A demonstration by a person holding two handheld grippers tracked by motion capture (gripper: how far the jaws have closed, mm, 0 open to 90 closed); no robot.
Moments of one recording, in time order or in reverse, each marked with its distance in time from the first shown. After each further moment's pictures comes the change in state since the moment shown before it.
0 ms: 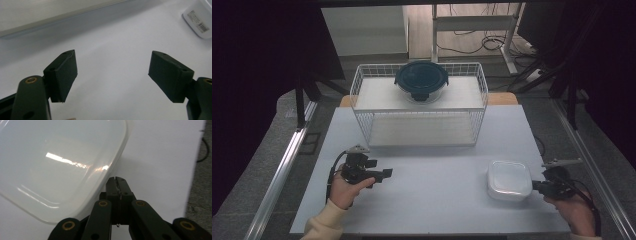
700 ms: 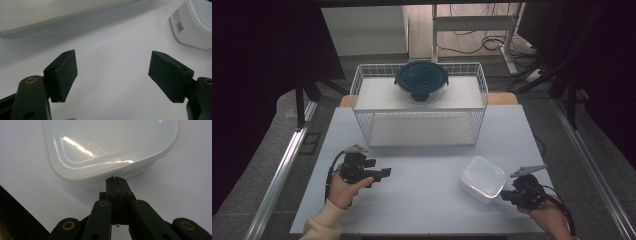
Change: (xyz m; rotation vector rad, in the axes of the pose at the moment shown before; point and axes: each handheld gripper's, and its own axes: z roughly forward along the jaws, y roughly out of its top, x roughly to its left) left arm 0.002 0.000 -0.003 -0.007 0.002 -0.011; right arm 0.078 0.007 0.012 0.043 0.179 -0.176
